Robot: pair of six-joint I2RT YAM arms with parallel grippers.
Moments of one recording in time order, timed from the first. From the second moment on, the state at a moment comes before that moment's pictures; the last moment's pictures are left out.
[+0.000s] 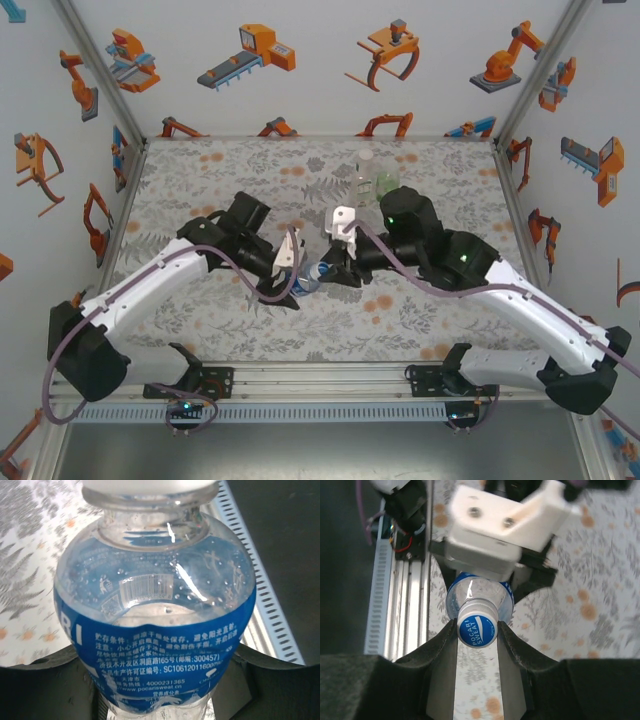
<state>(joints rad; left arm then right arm) -0.71 1.28 1.08 -0.82 0.92 0.92 0.93 1.11 1.27 -0.61 -0.49 -0.27</state>
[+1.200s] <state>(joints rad) -0.70 1.17 0.98 -0.59 0.75 0.81 0.93 1.05 1.17 -0.44 -0.22 0.16</state>
